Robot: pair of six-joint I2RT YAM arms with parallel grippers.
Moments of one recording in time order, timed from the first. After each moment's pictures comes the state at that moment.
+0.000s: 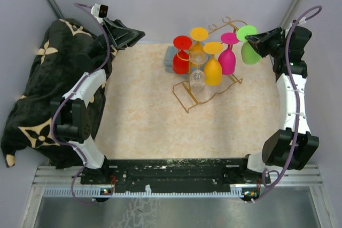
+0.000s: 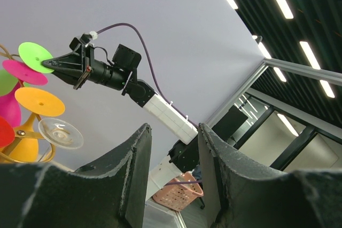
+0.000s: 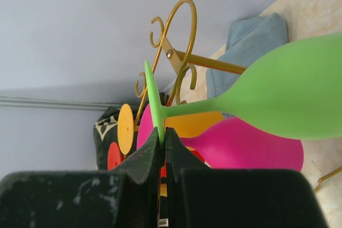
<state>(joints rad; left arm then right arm) -0.15 1.75 1.43 1.54 0.91 -2.00 -0.23 1.41 1.47 -0.30 -0.50 1.00</state>
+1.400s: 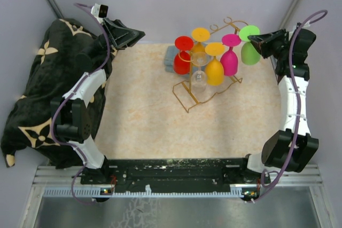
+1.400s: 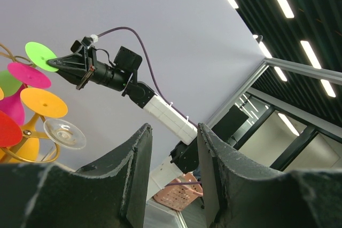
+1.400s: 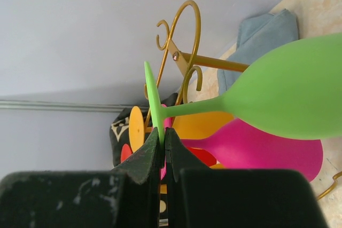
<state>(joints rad) -0.15 1.75 1.43 1.54 0.91 -2.00 -0.27 1.39 1.43 -0.25 -0.56 1.08</state>
